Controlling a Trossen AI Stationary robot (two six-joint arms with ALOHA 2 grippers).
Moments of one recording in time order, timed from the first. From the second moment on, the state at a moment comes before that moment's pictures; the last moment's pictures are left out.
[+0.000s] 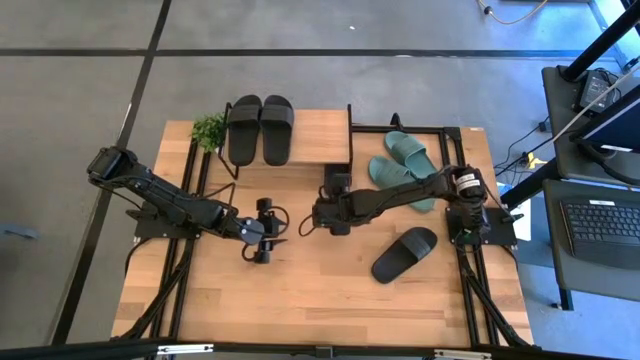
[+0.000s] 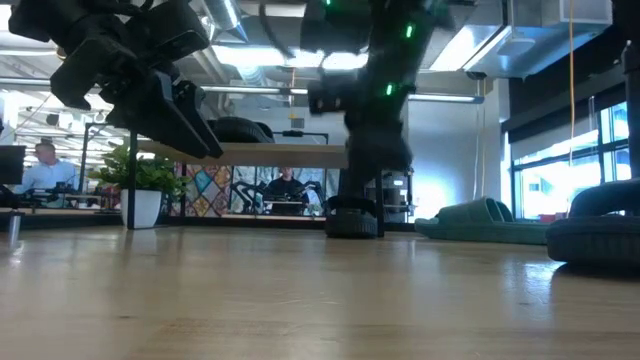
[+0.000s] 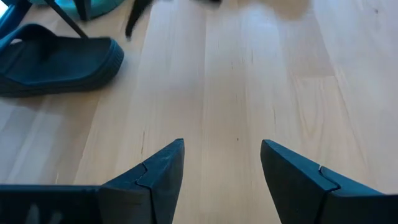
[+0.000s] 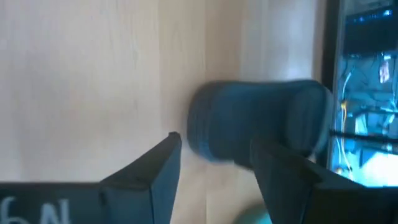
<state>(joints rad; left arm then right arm) -0.33 1.28 0.57 -0.06 -0.40 -0.13 0.10 2.01 1.47 -0.77 0.63 -0.03</state>
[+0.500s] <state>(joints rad) -0.33 1.28 0.57 -0.08 -0.40 -0.15 0.42 2.01 1.71 -1.57 0.62 0.83</state>
